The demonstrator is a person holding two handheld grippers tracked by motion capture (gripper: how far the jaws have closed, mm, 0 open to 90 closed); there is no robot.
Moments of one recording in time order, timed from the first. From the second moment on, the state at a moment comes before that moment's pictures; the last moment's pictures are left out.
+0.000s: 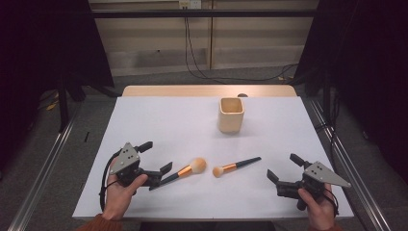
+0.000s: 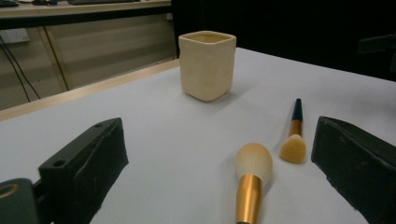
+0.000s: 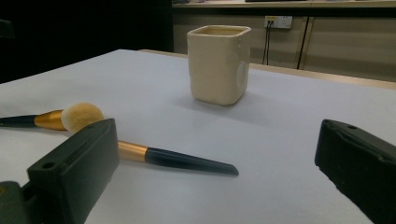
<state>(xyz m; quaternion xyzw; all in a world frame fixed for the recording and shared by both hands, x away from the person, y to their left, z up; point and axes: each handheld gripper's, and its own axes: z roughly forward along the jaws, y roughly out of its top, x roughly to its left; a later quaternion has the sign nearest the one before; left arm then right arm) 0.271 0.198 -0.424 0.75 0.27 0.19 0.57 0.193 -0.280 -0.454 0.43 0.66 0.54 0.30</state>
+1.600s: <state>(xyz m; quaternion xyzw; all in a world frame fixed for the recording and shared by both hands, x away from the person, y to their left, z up) 0.323 0.136 -0.420 0.92 0.22 0.03 0.31 0.194 -0.279 -0.456 0.43 0.67 0.53 0.29</state>
